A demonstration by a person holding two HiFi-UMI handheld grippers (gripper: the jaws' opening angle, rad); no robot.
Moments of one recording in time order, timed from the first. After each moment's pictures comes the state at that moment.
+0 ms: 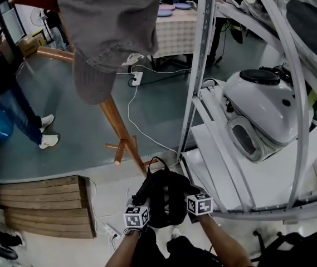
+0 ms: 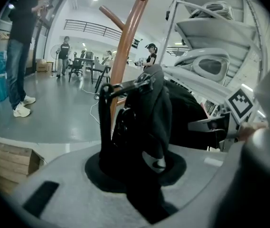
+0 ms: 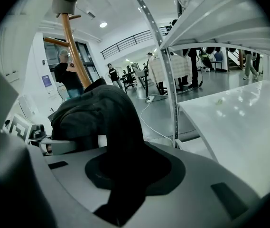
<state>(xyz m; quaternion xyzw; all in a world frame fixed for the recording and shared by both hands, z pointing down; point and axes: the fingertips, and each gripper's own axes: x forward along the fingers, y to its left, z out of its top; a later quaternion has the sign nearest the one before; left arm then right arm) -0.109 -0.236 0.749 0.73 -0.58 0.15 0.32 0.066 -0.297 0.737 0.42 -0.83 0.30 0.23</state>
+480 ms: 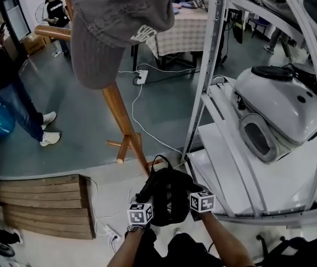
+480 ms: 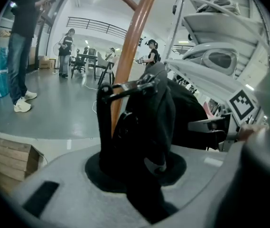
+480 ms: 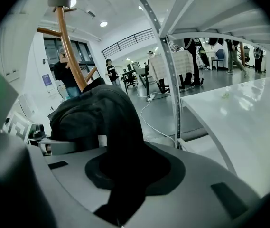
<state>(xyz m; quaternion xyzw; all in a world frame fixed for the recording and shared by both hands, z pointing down) -0.117 -0.258 0.797 0.72 -0.59 0.16 0.34 0.054 -0.323 0.785 0.41 -0.83 0.30 0.23</state>
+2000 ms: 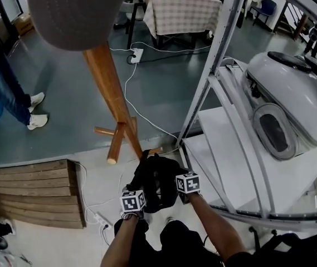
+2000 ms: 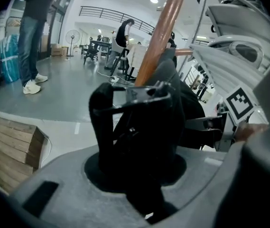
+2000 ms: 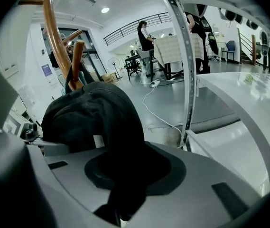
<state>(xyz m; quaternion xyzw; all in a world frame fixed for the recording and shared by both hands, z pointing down) -0.152 -0.269 0.892 0.66 -0.61 0.17 0.40 0.003 -0.363 0.890 0.37 -0.82 0.31 0.29</state>
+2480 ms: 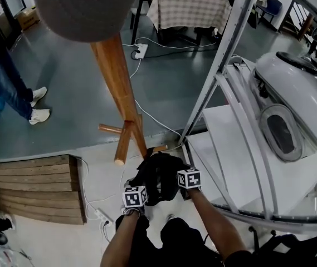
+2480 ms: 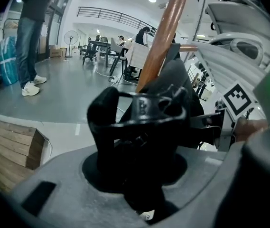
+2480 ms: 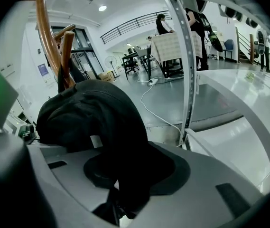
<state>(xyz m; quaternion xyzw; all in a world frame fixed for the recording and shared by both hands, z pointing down) -0.160 -0.276 0.903 0.66 -0.61 0.18 0.40 -0.004 -0.374 0.904 0.38 -0.81 0.32 0.30</state>
